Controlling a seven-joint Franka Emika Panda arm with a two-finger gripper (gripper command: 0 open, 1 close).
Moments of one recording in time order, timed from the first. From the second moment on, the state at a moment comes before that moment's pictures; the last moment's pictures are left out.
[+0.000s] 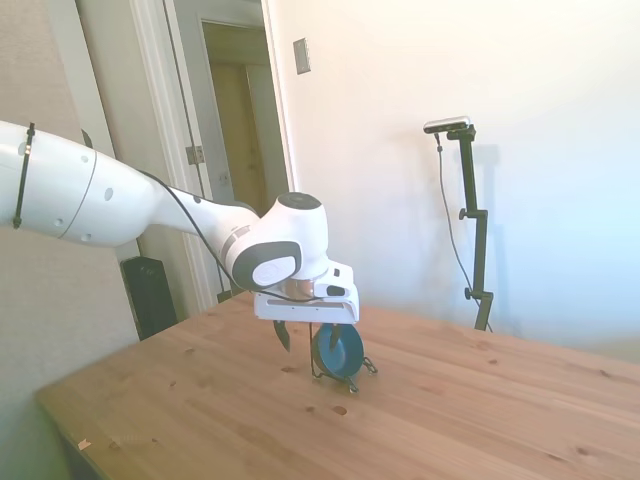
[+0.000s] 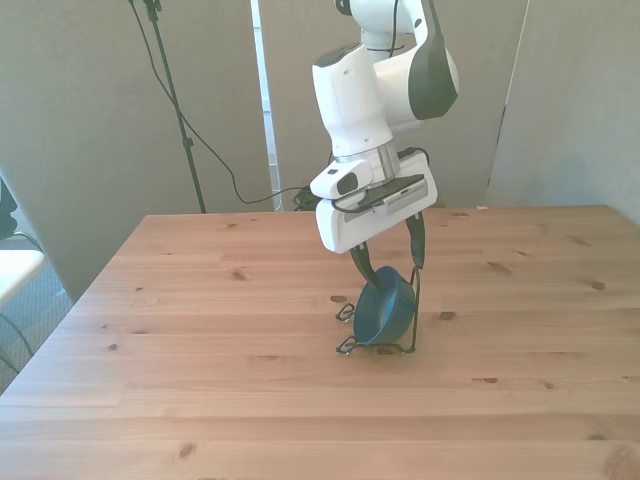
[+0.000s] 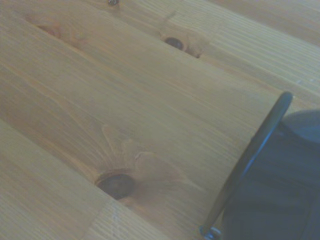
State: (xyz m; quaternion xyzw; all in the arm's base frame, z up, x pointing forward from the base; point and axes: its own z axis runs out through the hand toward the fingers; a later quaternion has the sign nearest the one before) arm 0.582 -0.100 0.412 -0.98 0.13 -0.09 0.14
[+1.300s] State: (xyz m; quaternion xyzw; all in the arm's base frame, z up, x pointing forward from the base) arm 0.602 -0.118 0.409 -0.97 0.13 -0.08 0.17
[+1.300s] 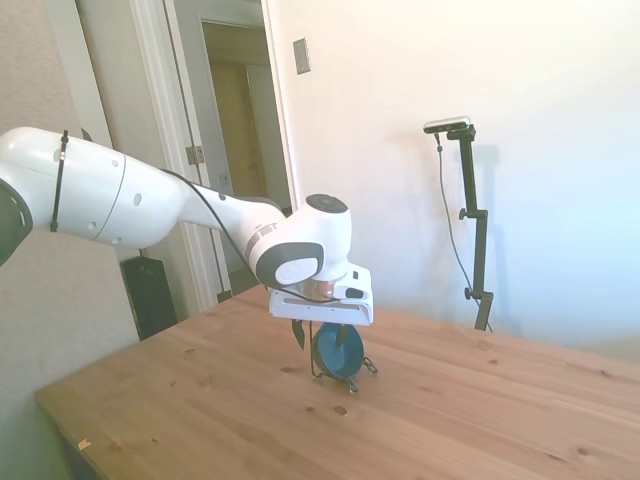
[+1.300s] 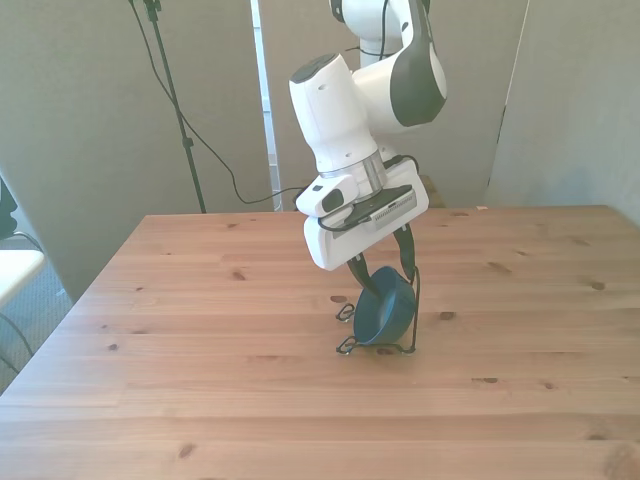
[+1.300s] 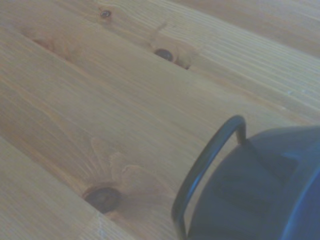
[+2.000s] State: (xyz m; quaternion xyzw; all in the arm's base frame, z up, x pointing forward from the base) arm 0.605 -0.117 0.406 -0.97 0.12 -0.06 0.18
